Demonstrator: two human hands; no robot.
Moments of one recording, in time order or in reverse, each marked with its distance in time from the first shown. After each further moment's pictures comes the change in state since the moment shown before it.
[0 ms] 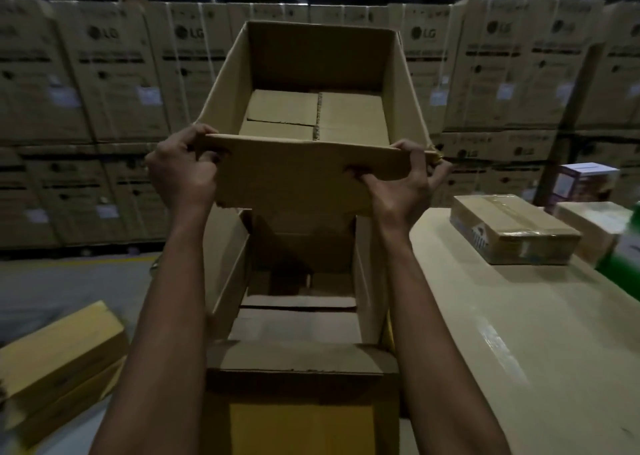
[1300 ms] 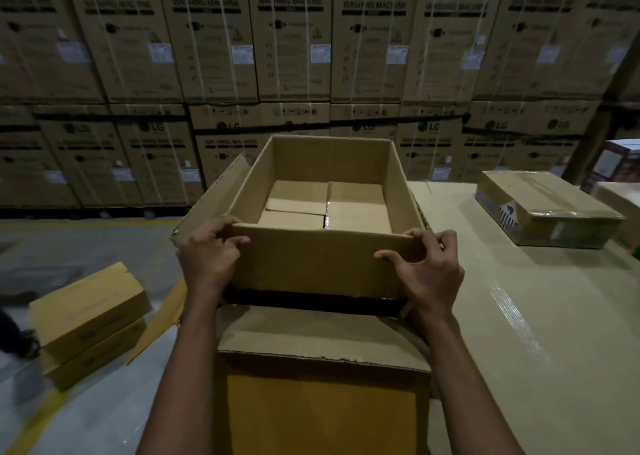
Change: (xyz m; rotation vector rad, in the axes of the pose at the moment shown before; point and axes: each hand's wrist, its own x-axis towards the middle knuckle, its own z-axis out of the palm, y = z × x) left_hand -0.105 -0.141 -0.013 0.157 -0.261 -0.201; right_hand -0.121 0.090 -0.047 -0.356 -0.349 -0.081
